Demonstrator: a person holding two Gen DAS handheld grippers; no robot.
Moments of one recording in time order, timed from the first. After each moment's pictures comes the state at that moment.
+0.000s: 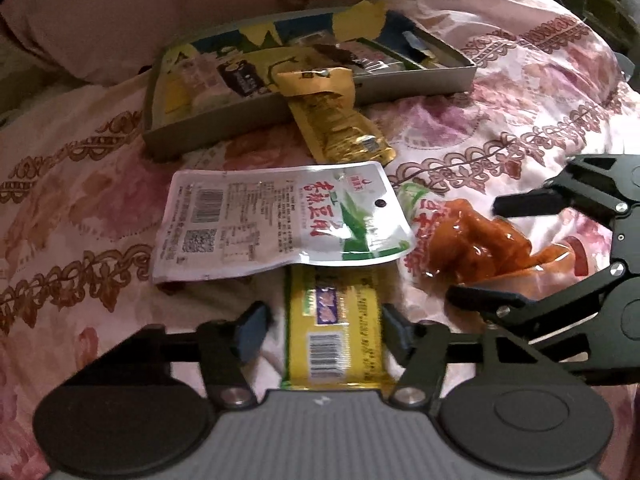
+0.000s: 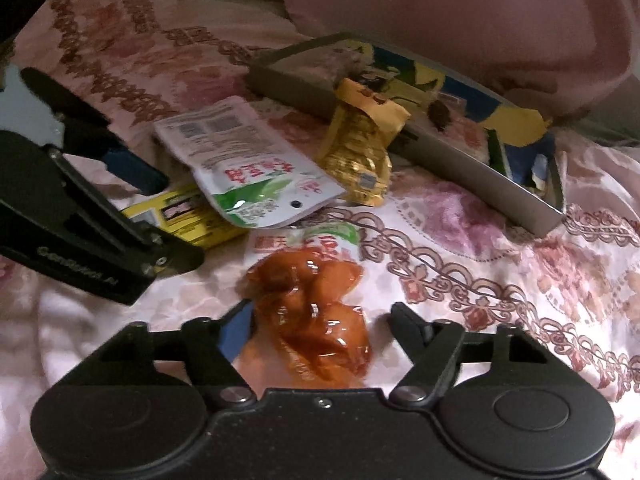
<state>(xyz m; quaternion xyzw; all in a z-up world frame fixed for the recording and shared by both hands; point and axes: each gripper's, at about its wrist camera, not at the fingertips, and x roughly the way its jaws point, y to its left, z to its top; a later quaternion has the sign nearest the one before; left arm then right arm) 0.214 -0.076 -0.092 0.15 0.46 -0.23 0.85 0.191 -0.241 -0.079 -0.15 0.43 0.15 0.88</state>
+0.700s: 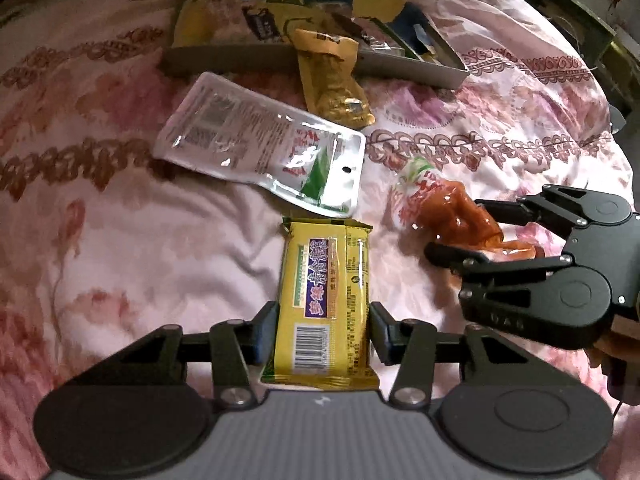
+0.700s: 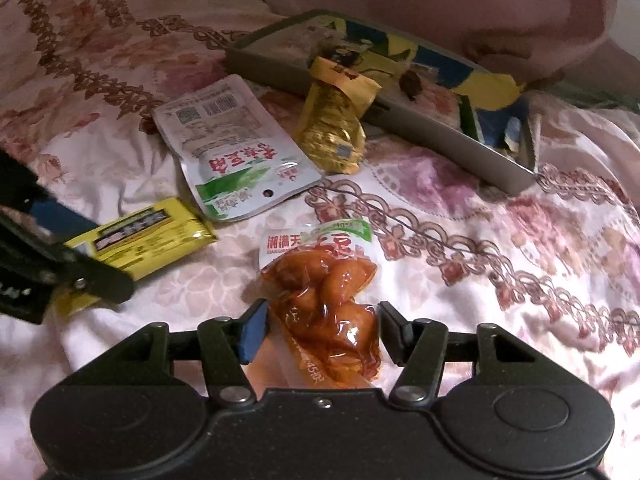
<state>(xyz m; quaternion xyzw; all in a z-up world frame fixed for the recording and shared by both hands) 0.184 -0.044 -0.076 0.02 0.54 -0.23 0.81 0.177 -0.247 -0.065 -0.13 0.47 0.09 0.87</state>
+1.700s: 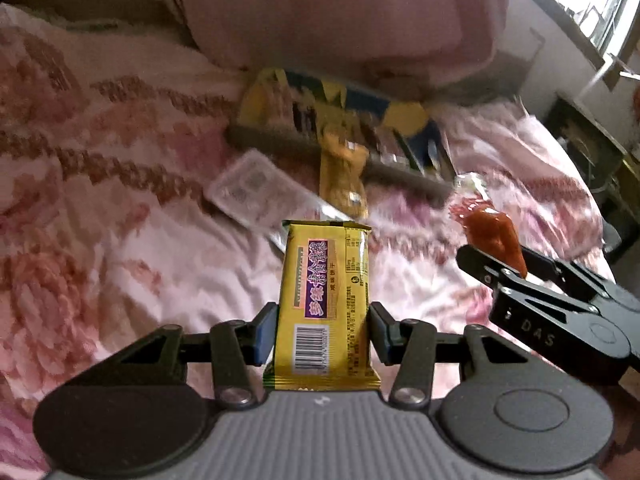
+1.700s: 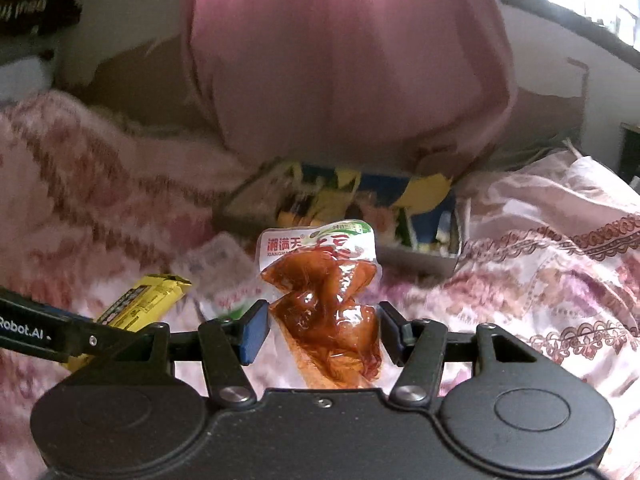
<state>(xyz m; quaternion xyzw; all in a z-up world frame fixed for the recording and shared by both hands) 0.115 -0.040 -0.009 -0.10 0.43 -0.14 0.89 0.118 -0.285 0.016 -0.02 0.29 0.07 0.95</state>
